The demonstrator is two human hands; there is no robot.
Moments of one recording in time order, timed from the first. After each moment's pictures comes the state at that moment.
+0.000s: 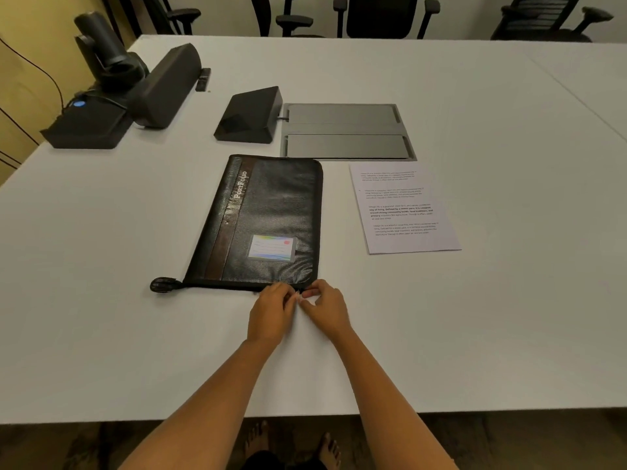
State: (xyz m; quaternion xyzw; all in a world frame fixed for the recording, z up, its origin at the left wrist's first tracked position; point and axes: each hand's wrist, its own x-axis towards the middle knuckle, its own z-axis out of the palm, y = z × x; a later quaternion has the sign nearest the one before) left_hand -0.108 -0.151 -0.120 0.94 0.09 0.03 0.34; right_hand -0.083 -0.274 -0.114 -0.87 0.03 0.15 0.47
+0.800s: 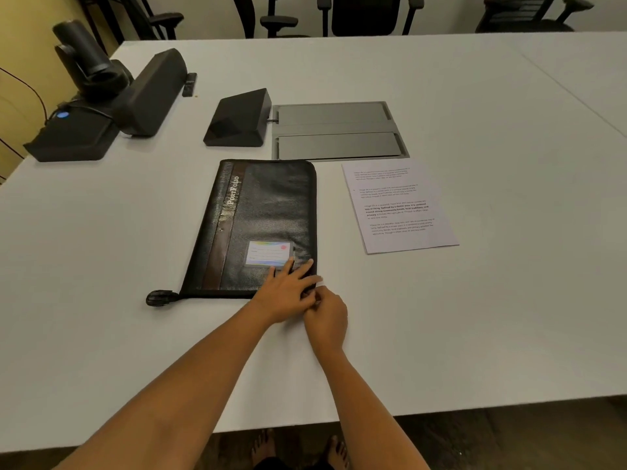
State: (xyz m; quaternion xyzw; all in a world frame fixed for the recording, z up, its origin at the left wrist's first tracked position) left_hand -0.053 -0.147 -0.098 0.96 -0.17 -0.18 0.10; right_hand -0.097 -0.252 -0.124 -0.88 0.12 0.00 0.46
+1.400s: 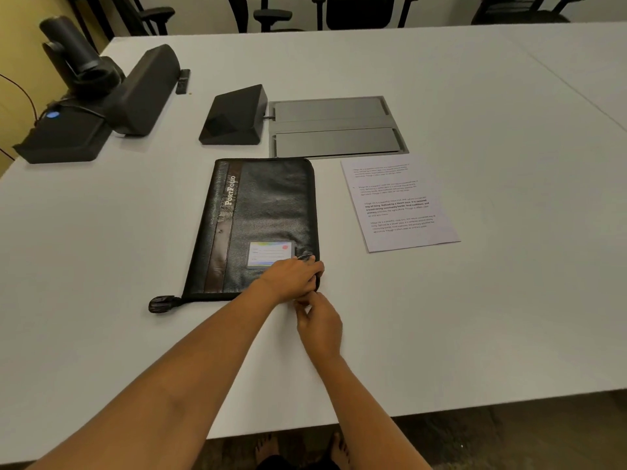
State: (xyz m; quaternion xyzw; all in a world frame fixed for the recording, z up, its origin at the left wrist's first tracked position) left_hand -0.023 -0.155 -0.077 0.96 -0.23 -0.15 0.02; right_hand -0.107 -0.240 -0.129 -0.90 0.06 -0.01 0.44
